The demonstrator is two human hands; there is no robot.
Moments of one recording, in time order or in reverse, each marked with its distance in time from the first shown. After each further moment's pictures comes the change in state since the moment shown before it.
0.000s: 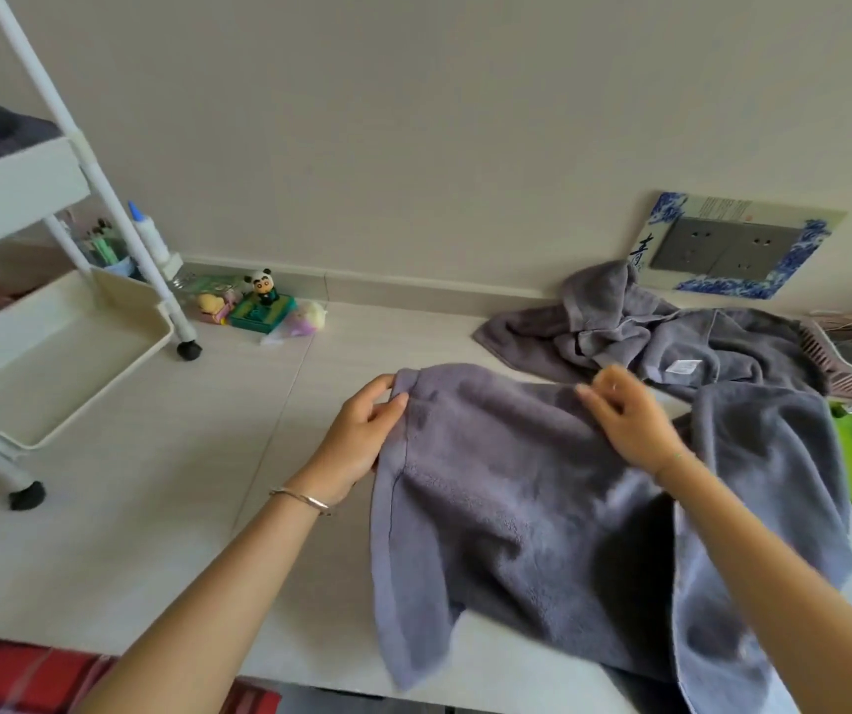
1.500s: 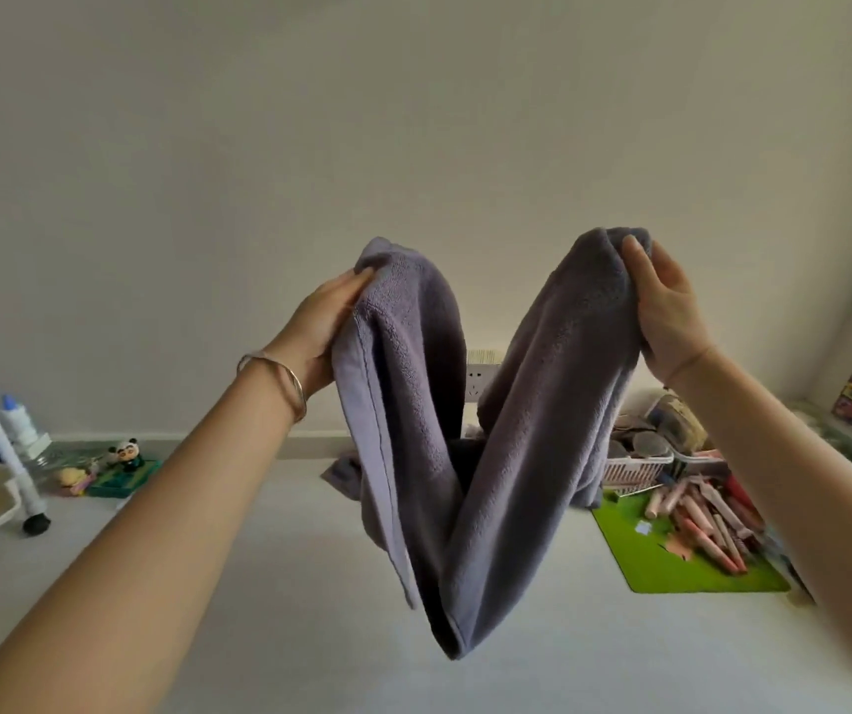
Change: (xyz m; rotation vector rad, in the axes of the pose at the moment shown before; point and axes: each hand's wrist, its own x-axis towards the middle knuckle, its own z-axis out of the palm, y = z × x) left_hand -0.015 0.288 0.195 -0.321 -0.179 0.392; right_hand -0.011 -0.100 -0.344 0.611 0.447 -0.276
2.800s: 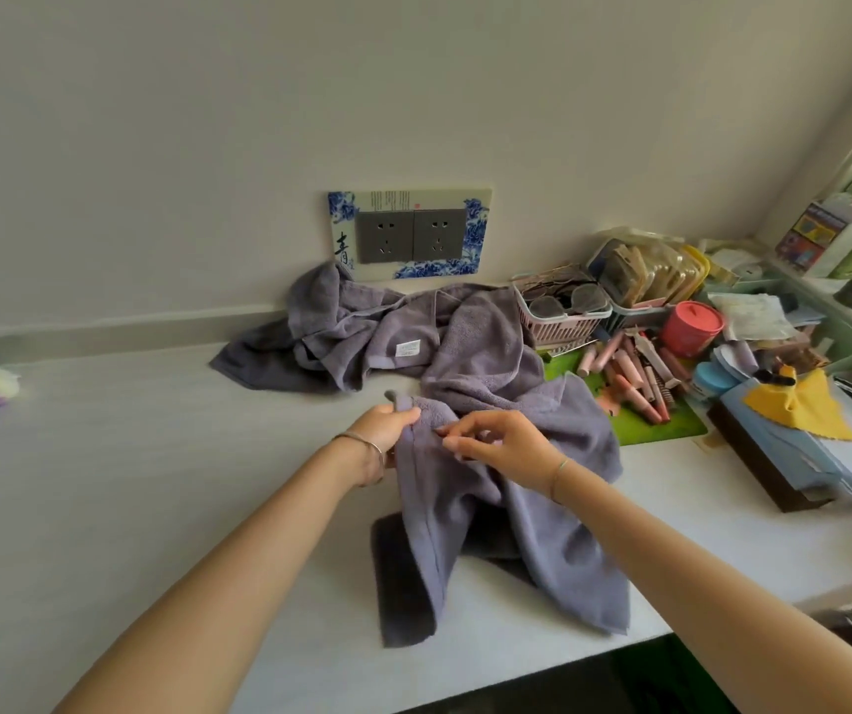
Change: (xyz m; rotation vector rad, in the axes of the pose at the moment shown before) left_hand -0.018 -0.317 0.061 0.194 0.017 -0.852; right_hand -0.172 0.234 -0.050 -0.344 -0.549 0.561
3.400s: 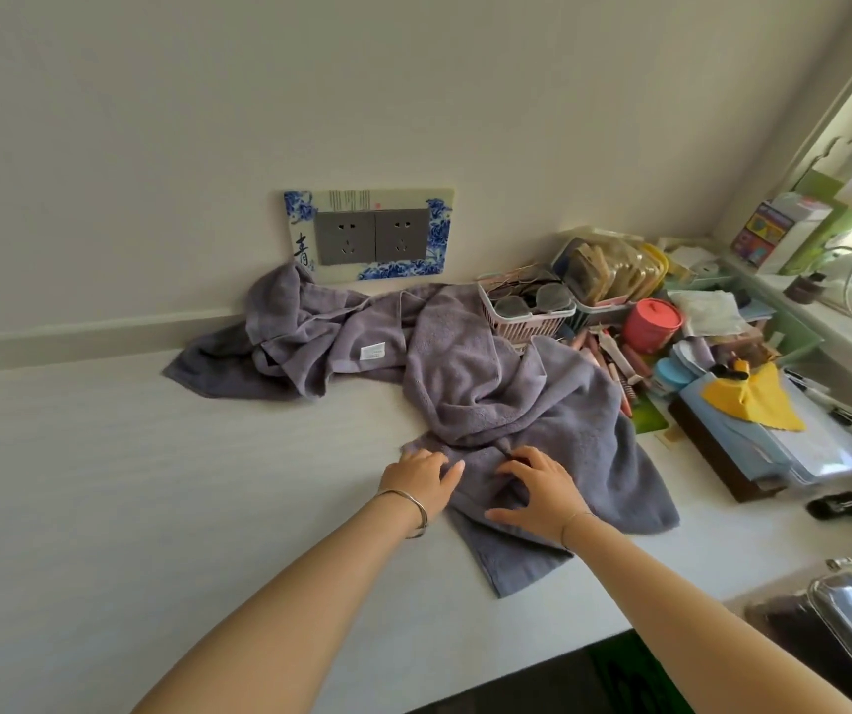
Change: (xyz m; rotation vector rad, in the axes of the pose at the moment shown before) left_hand 0.027 -0.058 0.074 1.234 -0.033 0.317; right_hand -0.054 0.099 -0.040 -0.798 0.040 0.262
